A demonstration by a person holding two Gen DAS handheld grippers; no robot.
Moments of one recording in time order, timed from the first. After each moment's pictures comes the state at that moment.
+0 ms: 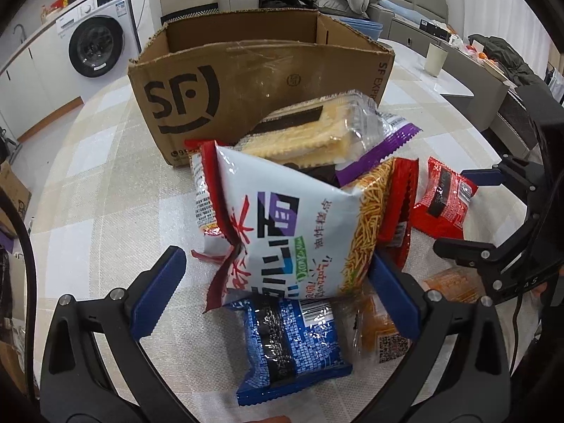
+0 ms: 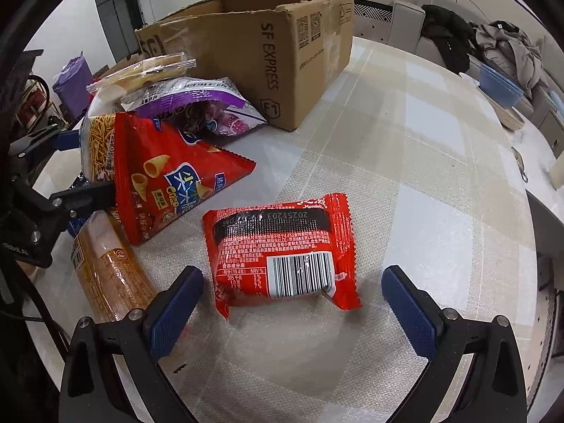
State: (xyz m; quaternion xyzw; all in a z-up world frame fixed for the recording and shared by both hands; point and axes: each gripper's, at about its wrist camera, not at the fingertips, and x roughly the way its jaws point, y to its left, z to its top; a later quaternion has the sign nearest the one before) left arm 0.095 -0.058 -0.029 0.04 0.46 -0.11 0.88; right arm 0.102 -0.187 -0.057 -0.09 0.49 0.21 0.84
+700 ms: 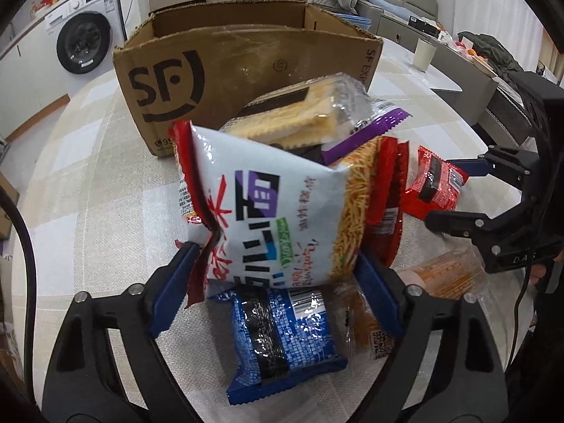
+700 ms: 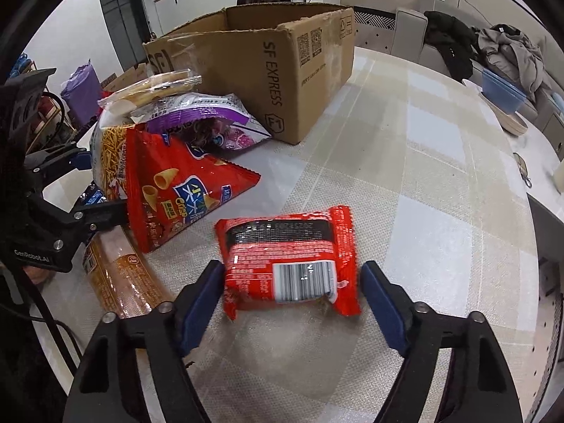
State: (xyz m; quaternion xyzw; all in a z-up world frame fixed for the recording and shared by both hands) left arm 0.118 -0.063 -0.049 0.03 0.46 -0.14 0.88; right arm 0.097 -0.193 -0.049 -0.07 0.47 0.23 0.85
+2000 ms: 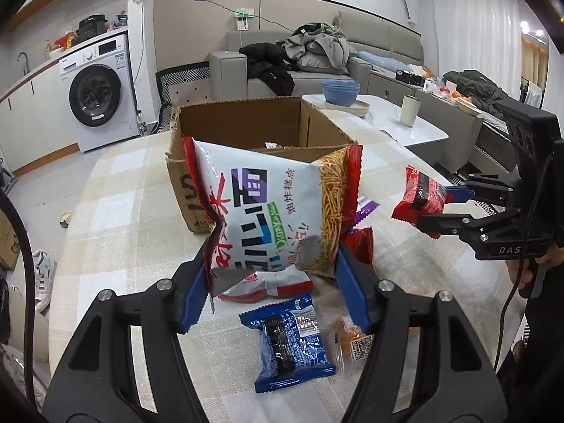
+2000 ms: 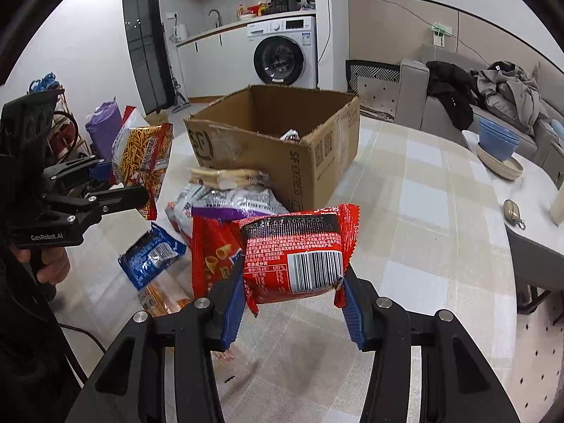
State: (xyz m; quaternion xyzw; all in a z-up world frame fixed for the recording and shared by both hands) left arm 0.030 0.000 0.043 0.02 0.33 -0.14 0.93; right arm 0.068 -0.206 0.018 -0.04 0.36 0.26 0.90
